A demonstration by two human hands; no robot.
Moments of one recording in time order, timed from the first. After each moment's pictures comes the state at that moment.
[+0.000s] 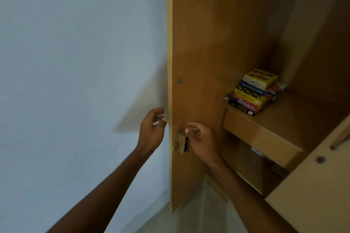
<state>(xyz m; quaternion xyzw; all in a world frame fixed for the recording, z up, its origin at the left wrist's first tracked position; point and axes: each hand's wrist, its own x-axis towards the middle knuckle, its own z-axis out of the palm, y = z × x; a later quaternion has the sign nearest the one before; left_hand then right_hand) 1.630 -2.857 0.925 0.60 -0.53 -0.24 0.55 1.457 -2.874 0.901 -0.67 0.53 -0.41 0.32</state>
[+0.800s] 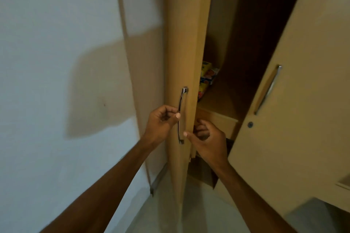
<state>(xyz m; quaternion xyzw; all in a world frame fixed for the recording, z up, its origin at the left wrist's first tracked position) 1.484 -2.887 0.939 0.37 -0.64 -0.44 0.50 1.325 -2.812 0.916 -0.53 0.65 -0.50 0.21</state>
